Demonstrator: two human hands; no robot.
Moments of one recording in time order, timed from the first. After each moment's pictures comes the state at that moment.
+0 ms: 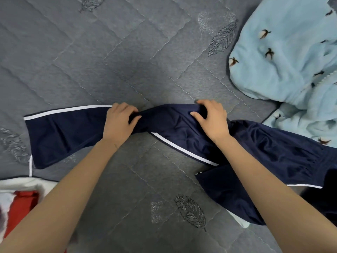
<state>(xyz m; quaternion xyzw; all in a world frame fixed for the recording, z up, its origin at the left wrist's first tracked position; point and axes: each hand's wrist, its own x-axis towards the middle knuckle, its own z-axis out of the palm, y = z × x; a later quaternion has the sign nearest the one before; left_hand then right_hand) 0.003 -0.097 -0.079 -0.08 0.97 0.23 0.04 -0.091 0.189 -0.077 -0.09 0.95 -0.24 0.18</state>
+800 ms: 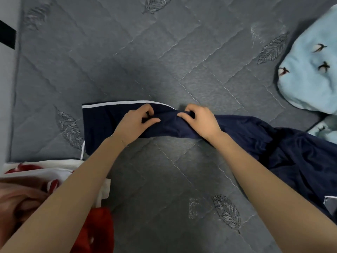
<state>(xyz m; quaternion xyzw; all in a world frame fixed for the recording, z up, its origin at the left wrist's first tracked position) 0.056 -0.199 -0.036 -0.12 0.90 0.40 0.14 -0.045 0.018 -0.049 -0.20 0.90 -0.29 0.26</state>
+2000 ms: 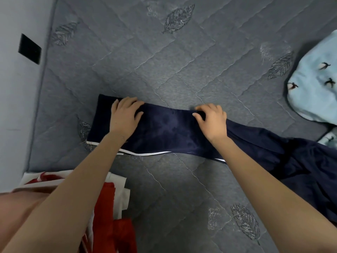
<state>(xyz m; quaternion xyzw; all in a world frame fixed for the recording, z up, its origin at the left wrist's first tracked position) 0.061 -0.297 -0.064 -0.14 0.97 0.17 0.04 -0.040 -0.030 -0.048 -0.14 0.96 -0.19 0.14</state>
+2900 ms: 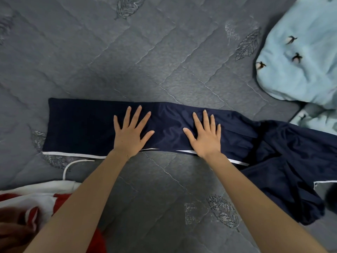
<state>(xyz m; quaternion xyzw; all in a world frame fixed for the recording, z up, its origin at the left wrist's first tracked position) 0.060 -0.171 -0.110 -0.05 0.97 0.08 0.21 -0.004 0.079 -0.078 -0.05 0.95 -0.10 0.30</state>
